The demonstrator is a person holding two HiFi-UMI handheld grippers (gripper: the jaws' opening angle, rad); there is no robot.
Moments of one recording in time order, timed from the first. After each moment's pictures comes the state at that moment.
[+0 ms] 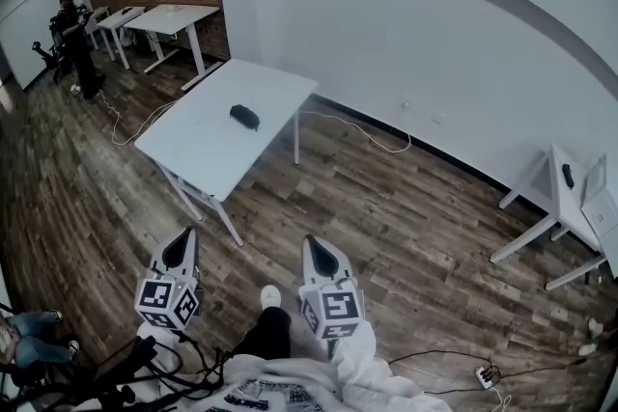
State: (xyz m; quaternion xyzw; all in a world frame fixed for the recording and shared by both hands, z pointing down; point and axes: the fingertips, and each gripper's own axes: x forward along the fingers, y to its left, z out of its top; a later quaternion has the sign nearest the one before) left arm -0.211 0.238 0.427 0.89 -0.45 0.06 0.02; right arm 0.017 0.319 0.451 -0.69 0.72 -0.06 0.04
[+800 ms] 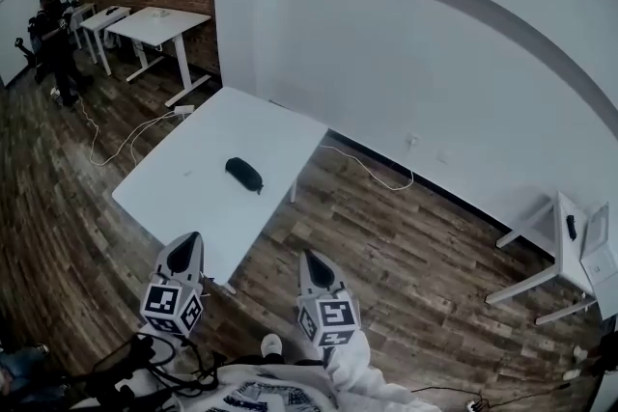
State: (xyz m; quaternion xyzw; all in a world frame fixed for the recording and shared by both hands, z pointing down) left arm -0.161 -0.053 0.440 0.90 -0.43 0.05 0.03; right arm 0.049 0.034 0.474 -0.69 0.71 -0.09 0.01
